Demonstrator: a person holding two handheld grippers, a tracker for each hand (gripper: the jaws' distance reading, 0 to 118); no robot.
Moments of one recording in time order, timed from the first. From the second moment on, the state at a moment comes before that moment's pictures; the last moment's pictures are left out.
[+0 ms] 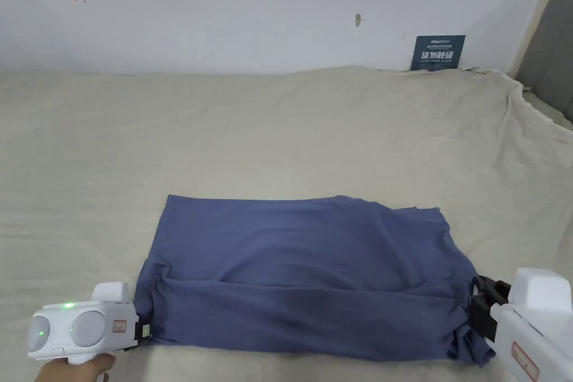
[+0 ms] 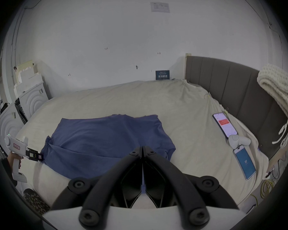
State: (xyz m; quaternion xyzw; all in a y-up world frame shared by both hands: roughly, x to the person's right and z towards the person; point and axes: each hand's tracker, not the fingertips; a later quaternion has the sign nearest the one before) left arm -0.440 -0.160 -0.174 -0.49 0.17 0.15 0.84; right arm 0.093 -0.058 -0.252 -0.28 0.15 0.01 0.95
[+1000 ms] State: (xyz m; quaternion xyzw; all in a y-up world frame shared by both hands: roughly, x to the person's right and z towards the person) left arm -0.440 -0.122 -0.128 -0.43 0.17 0.19 0.87; right arm 0.118 -0.136 -0.283 -0.44 0.16 -0.02 0.88
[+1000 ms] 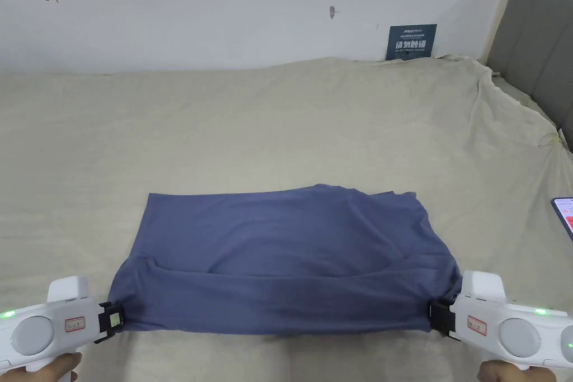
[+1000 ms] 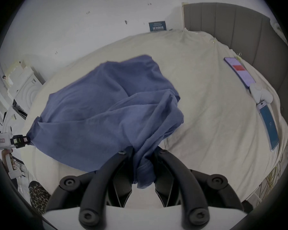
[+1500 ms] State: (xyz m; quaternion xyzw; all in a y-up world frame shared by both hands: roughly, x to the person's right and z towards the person) left arm -0.412 -0.146 -0.042 -0.45 0.16 0.22 0.85; right arm 0.149 -0.153 -0.228 -0.47 0.17 0.02 0.86
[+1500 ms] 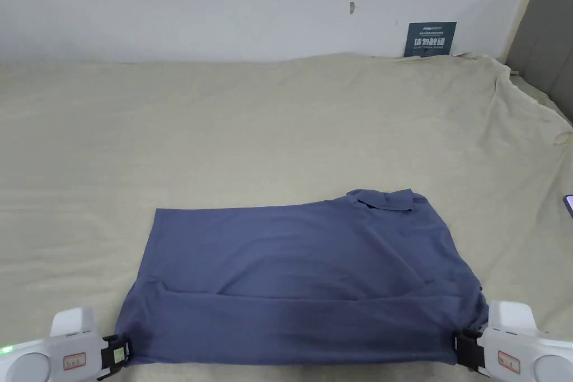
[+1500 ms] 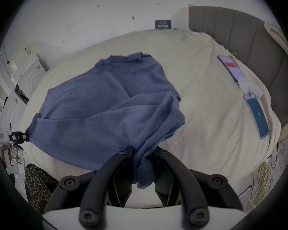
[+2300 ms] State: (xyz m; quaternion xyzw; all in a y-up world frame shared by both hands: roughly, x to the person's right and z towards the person) left arm -0.347 -0.019 -0.064 -0.26 0.20 0.15 0.93; right arm 0.110 -0.006 -0.199 -0.23 0.16 0.03 0.96
